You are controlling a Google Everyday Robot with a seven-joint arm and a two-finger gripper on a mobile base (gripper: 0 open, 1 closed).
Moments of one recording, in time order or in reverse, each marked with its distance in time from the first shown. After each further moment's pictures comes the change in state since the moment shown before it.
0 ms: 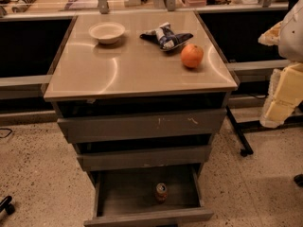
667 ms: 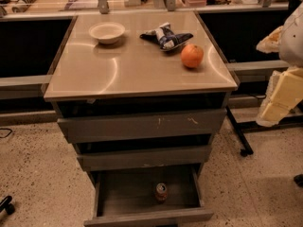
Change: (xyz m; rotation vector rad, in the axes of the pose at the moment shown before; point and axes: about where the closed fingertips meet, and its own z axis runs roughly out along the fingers) arm 0.000 0.002 0.006 -0.003 -0.027 0.005
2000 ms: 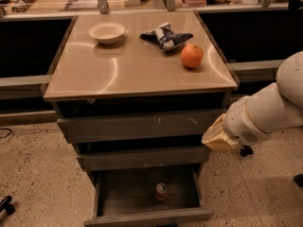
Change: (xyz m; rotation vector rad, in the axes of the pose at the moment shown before) arm -0.011 0.063 0.180 -0.142 -0.239 0.152
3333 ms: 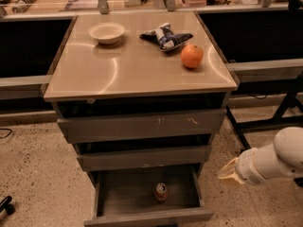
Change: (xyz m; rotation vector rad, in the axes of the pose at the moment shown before) arm 0.159 -0.012 0.130 -0.019 0.021 0.114
